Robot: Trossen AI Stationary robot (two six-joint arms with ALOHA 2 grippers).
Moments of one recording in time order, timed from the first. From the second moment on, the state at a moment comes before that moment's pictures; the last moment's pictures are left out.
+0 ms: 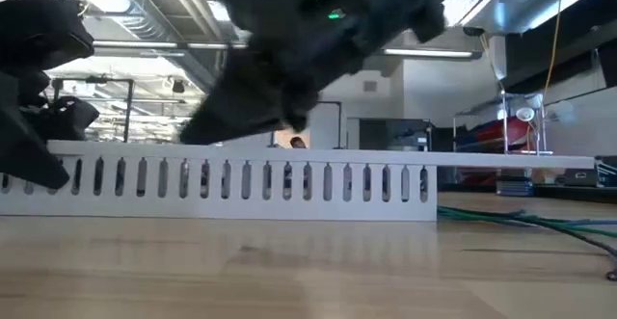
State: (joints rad) left arm -0.76 1.46 0.40 0.17 -0.65 -0.70; right arm 0.28 2.22 1.43 0.12 0.13 0.28
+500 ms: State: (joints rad) left arm -0.72 1.46 0.40 0.17 -0.58 -0.75; right arm 0.26 2.34 1.60 0.11 0.11 0.22
